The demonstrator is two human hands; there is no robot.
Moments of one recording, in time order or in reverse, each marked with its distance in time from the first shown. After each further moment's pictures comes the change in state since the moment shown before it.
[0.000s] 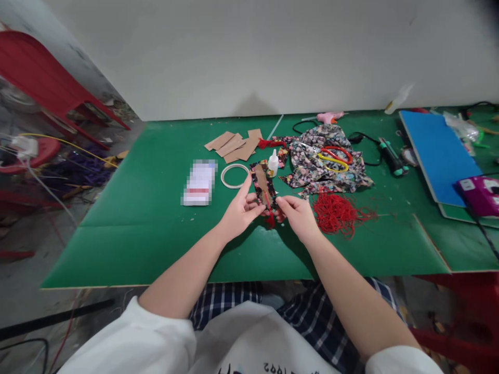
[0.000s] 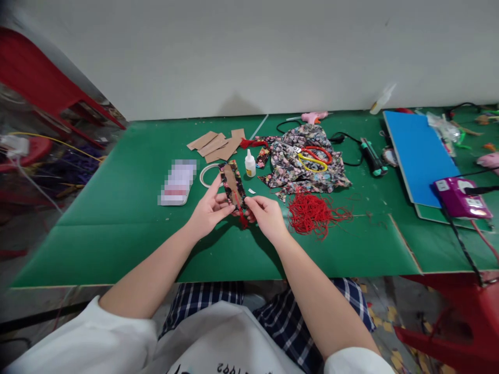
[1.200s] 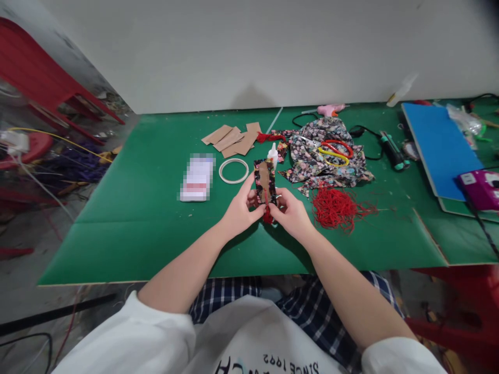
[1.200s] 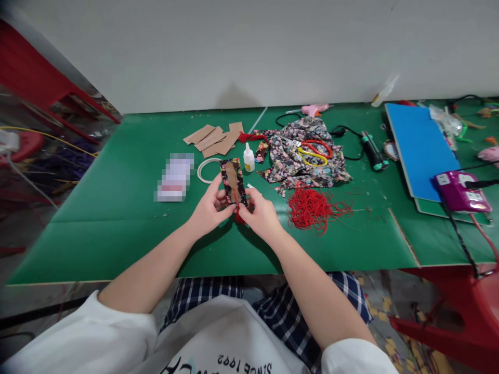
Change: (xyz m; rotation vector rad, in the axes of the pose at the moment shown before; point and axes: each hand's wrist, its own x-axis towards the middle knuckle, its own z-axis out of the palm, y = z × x) left_hand 0.001 -0.010 0.003 0.177 -0.003 0.117; right_hand -0.004 0.011 0.004 -0.371 -0.054 -0.204
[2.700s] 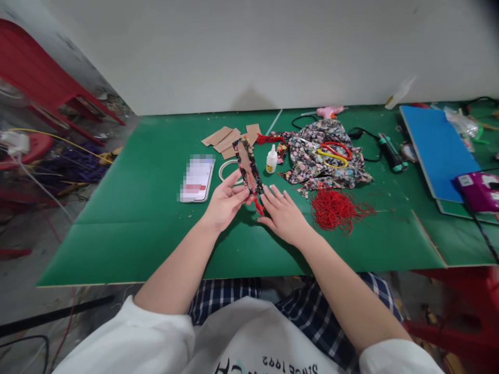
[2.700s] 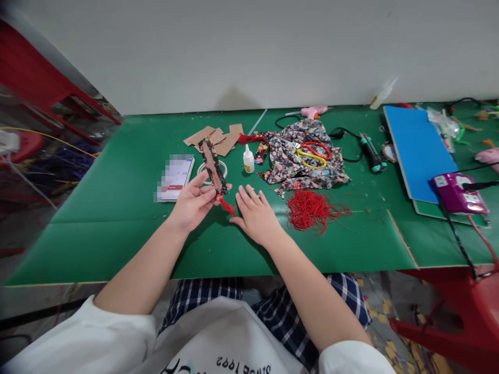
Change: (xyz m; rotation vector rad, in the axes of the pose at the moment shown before) left_hand 0.005 0.017 -0.025 -0.445 0.170 -0.141; right_hand 0.000 0.011 -0.001 -0.858 -0.145 -0.423
